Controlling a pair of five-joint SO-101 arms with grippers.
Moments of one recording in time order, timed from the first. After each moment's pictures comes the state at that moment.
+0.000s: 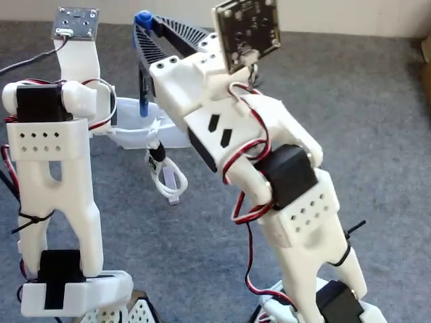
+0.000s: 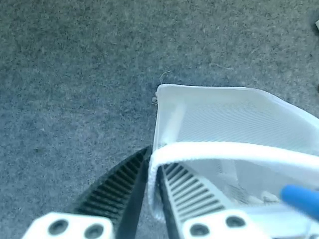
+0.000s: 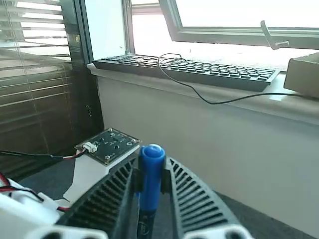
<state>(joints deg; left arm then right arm) -7.5 -8.0 -21.1 101.1 5.1 -39.6 -21.9 -17.7 44.7 -0.6</state>
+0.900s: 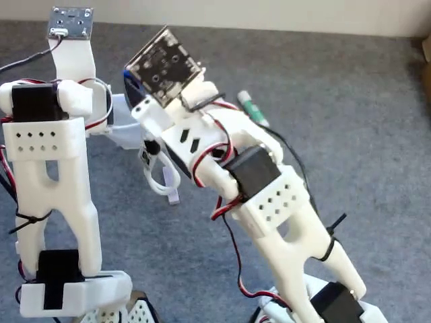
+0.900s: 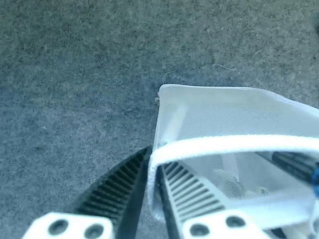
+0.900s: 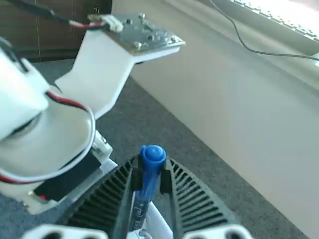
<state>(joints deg) -9.3 -8.0 -21.1 101.1 5.1 -42.0 -21.9 -2.2 43.6 18.7</state>
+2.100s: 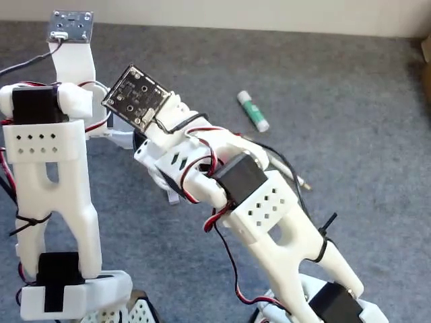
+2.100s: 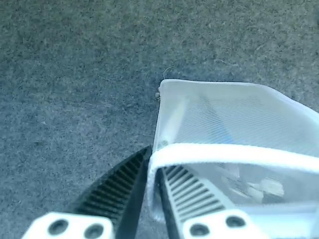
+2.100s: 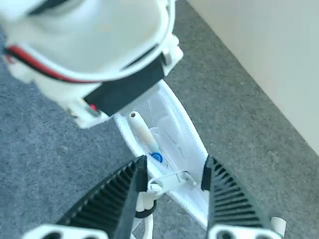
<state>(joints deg) -10.4 -8.8 -19.6 101.1 5.1 -46.2 -21.9 0.9 59.9 20.9</state>
